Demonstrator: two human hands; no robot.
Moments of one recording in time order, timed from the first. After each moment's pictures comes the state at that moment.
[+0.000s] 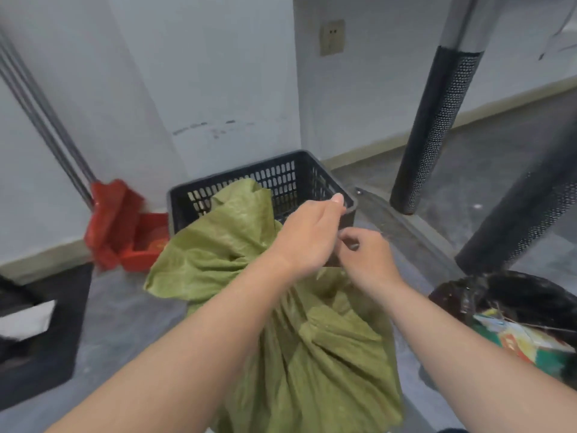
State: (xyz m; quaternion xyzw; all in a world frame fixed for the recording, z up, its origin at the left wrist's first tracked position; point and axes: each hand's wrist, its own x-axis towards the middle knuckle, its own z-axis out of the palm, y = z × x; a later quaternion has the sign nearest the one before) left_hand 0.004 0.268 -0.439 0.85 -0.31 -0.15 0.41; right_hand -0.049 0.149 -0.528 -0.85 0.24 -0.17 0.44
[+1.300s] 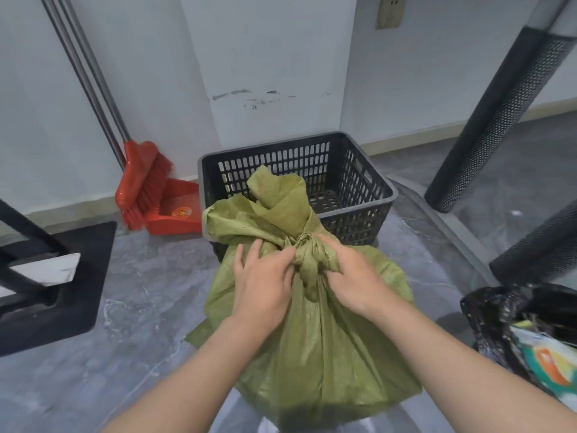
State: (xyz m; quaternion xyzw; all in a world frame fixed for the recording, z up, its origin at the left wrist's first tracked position) left_hand 0.010 0.394 -0.557 0.95 -0.22 -0.01 0.23; right_hand -0.031 0.222 -0.560 -0.91 0.09 0.01 0.40
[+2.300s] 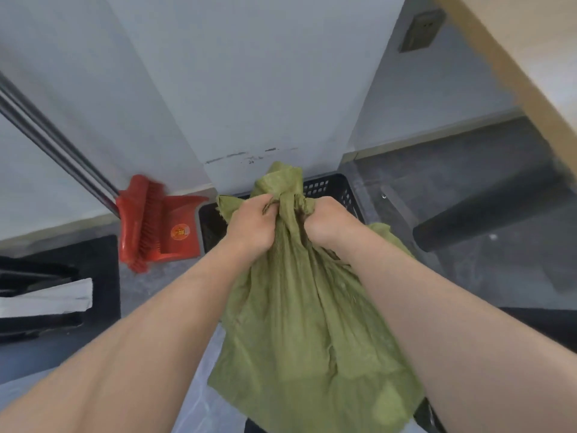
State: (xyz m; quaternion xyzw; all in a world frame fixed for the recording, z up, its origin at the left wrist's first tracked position) left_hand 0.312 0.305 -0.339 0.87 -0.07 -0.23 0.42; right_hand 0.265 0.160 -0.296 -0.85 0.28 0.26 0.38
